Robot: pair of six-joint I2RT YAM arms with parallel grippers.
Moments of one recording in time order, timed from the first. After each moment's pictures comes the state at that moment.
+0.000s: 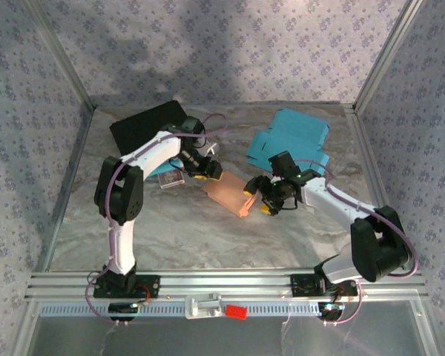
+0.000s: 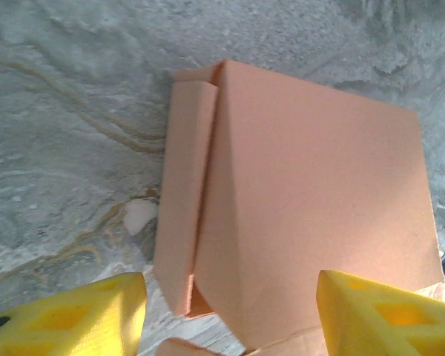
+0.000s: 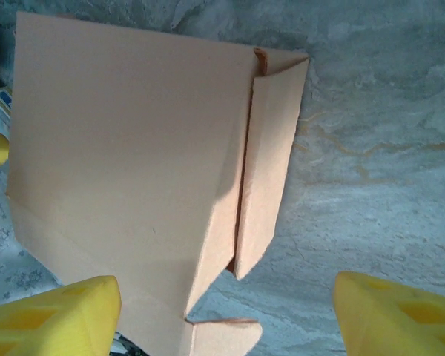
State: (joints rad) left arm -0.49 2.02 1.63 -0.98 0.51 -0.11; right arm 0.47 1.42 0.88 -0.54 -0.41 1.10
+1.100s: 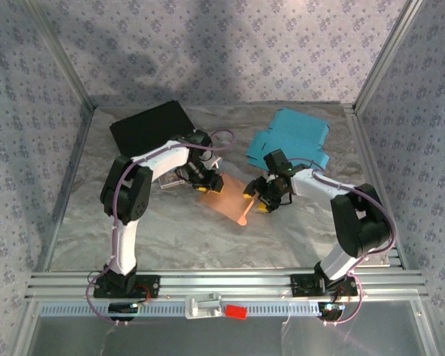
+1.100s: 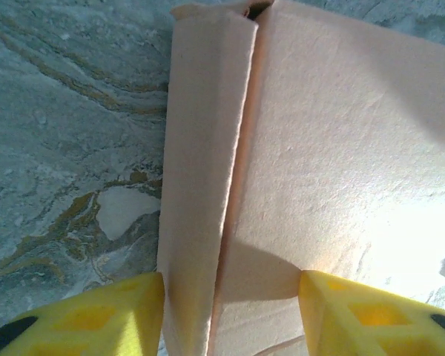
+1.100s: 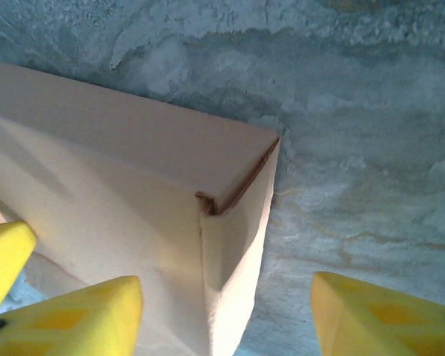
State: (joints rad) left arm -0.54 2.05 1.51 -0.90 0.46 -0.14; right arm 0.44 1.62 0.94 -0.53 -0.42 0.98
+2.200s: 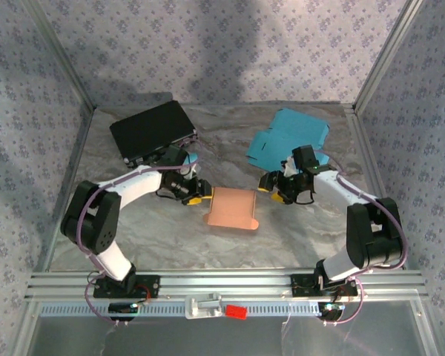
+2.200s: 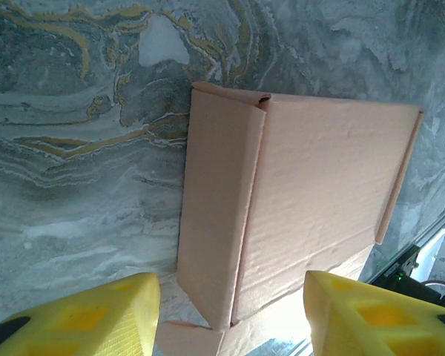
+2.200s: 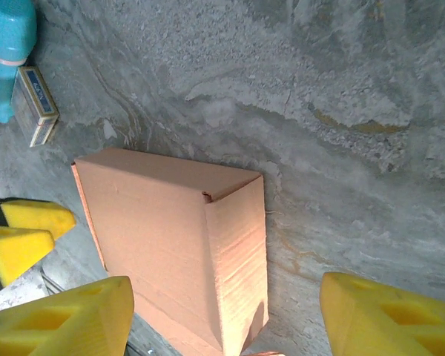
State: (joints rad) left arm -0.48 1.67 1.00 -0.51 0.59 -0.60; right arm 0.22 1.49 0.87 -0.51 -0.61 0.59
